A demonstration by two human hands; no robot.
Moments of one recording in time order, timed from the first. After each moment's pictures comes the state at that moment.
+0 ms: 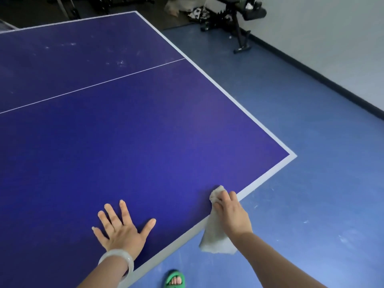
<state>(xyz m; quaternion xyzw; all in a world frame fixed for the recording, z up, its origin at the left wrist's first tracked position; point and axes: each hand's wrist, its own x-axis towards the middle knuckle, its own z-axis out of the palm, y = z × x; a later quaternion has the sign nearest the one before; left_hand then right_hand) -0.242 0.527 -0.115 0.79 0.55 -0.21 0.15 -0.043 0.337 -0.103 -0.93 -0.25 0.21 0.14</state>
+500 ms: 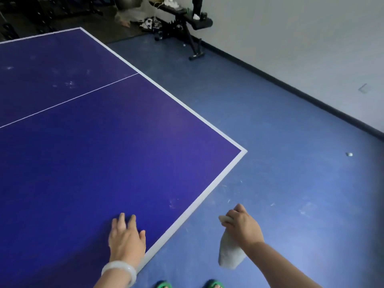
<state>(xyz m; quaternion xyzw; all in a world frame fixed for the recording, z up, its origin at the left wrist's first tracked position) -0.191 0.486 -0.091 0.89 0.40 -0.14 0.15 -0.025 0.221 -0.068 -0.95 -0.12 0.23 0.14</state>
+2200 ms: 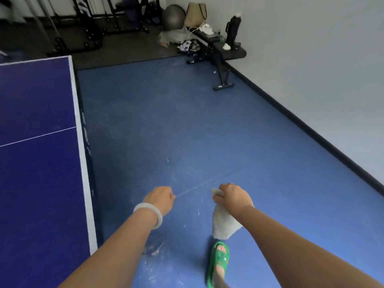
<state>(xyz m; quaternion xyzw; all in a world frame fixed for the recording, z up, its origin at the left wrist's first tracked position) 0.567 0.416 -0.022 0.88 0.39 -0.15 0.24 0.730 0.246 0.001 -0.91 -0.34 0.25 0.05</state>
